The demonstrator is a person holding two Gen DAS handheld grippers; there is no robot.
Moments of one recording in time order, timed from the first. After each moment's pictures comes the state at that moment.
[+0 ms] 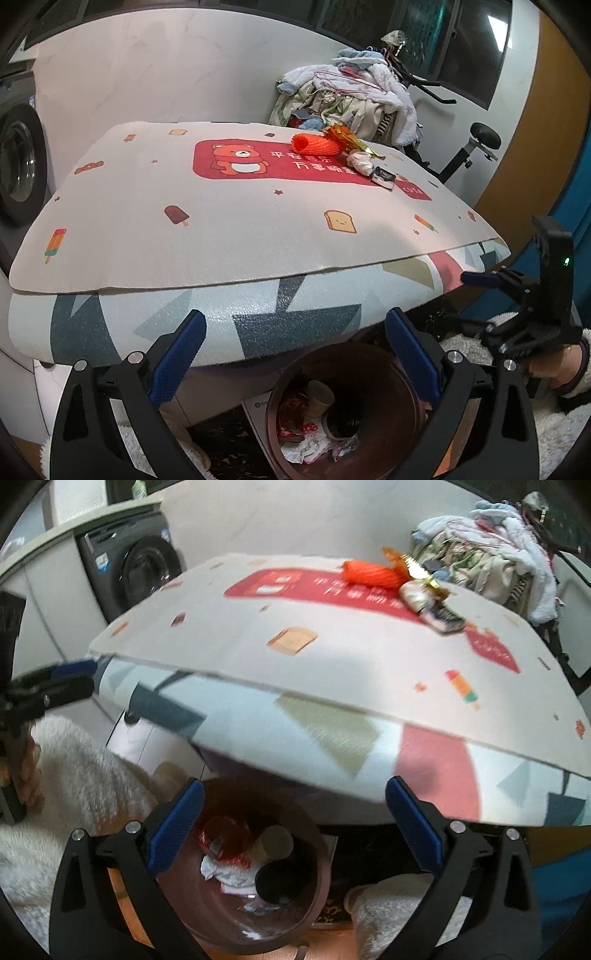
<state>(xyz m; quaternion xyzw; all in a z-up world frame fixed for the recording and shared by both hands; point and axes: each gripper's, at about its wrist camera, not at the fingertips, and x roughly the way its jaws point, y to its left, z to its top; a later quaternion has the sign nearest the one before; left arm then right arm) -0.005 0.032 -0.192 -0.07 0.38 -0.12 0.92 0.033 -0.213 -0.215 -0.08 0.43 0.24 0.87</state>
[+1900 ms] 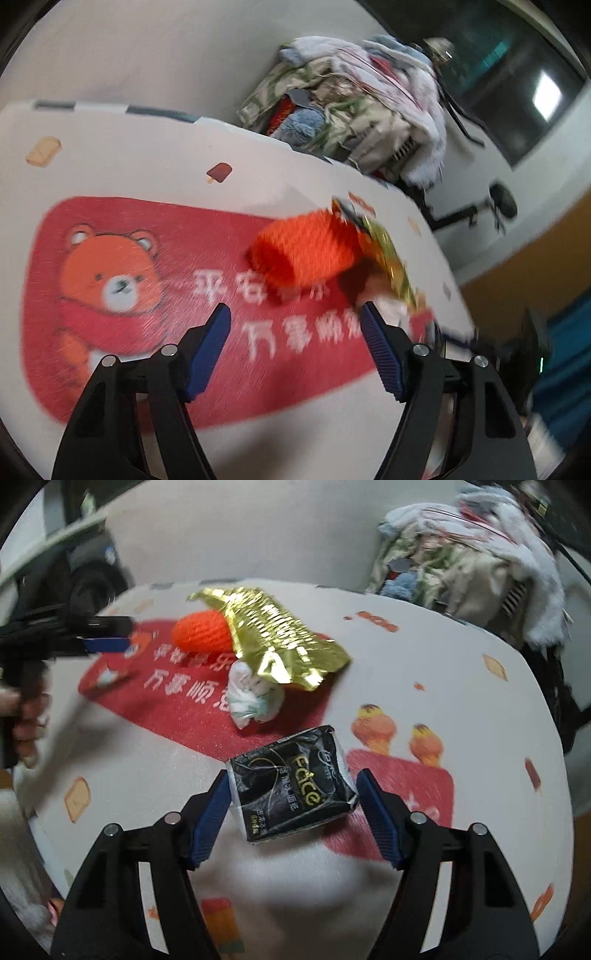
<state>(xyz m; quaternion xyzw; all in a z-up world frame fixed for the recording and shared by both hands) 0.356 -0.016 -0.194 -0.23 0.45 -0.17 0.85 0.301 -0.310 -0.200 -0.08 0.44 0.21 0.87</state>
